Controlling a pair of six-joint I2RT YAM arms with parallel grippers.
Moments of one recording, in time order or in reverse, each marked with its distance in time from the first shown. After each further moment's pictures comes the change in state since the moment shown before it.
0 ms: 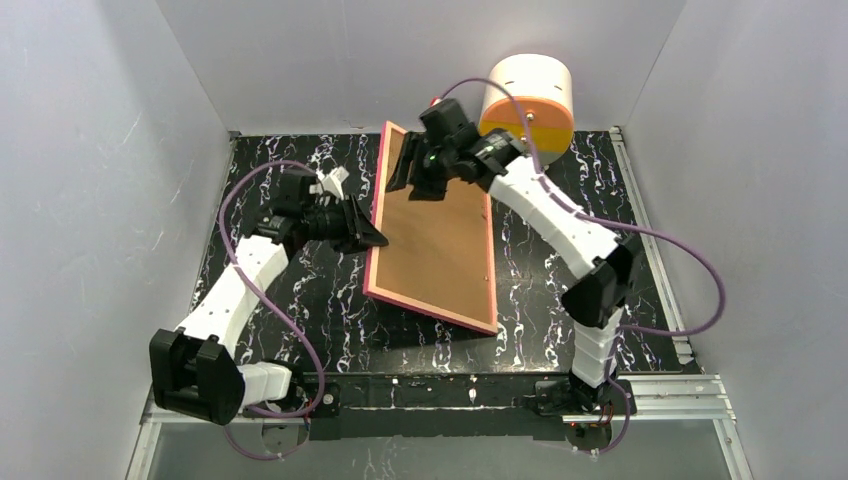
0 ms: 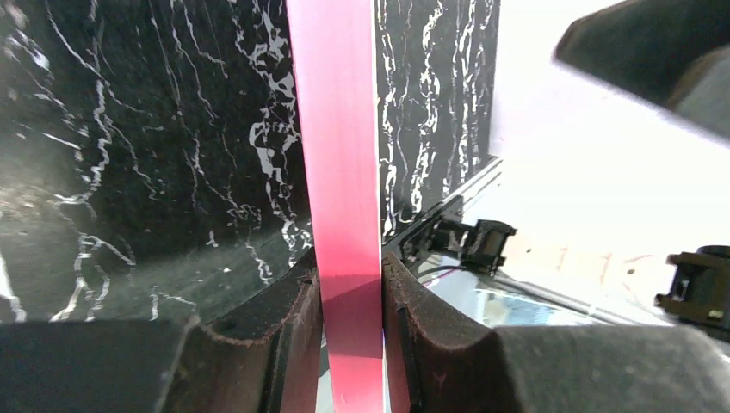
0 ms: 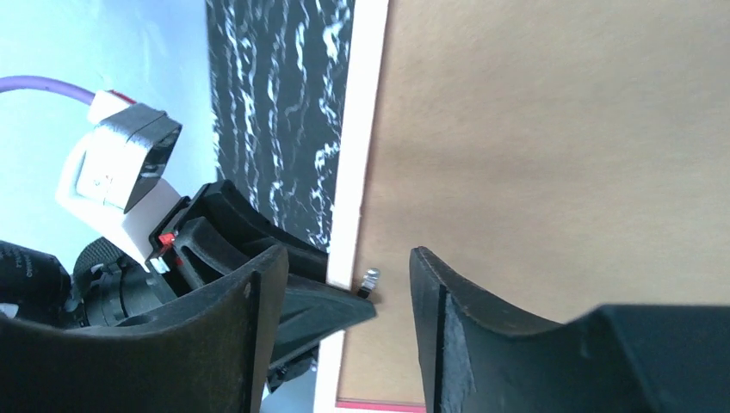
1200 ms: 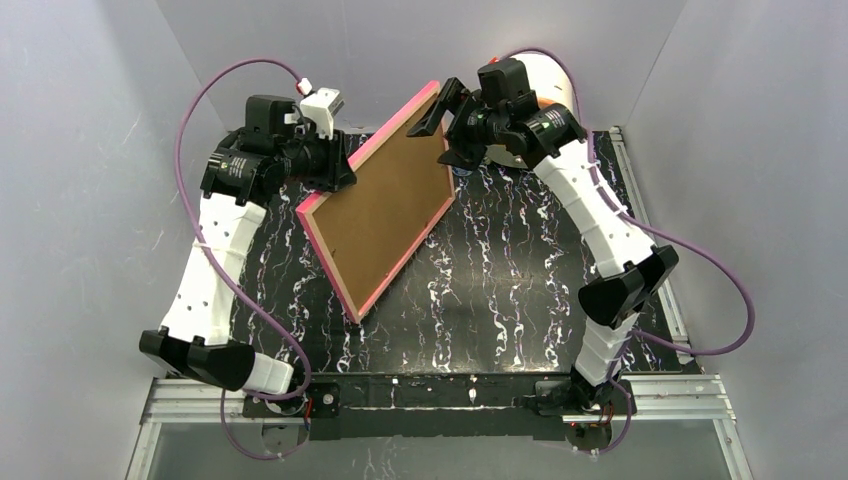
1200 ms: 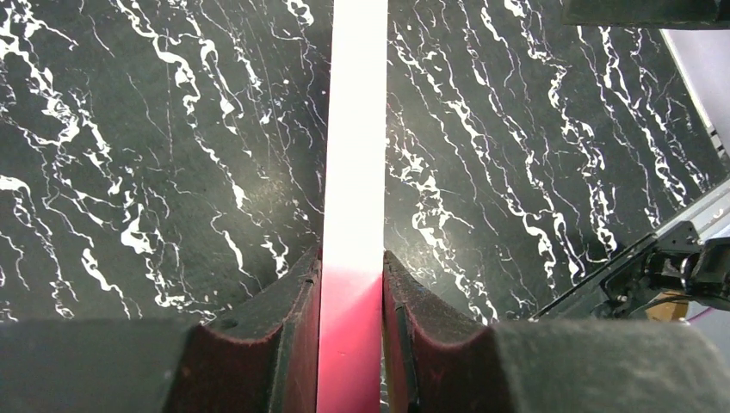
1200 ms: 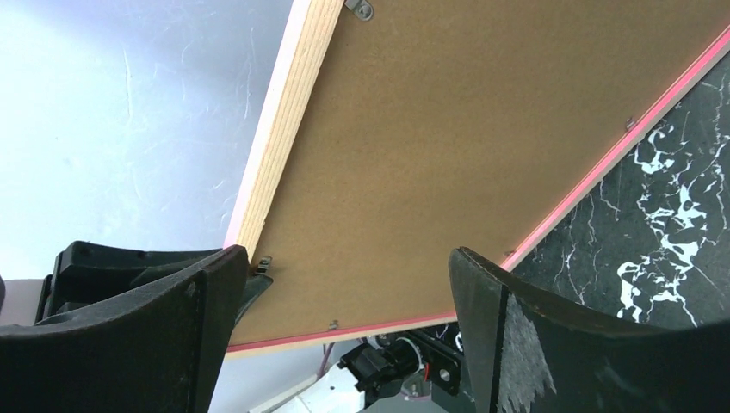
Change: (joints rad) left arm -0.017 0.175 0.840 -0.547 -0.352 0.614; right arm -0.203 -0.113 0.098 0.015 -0.098 0.137
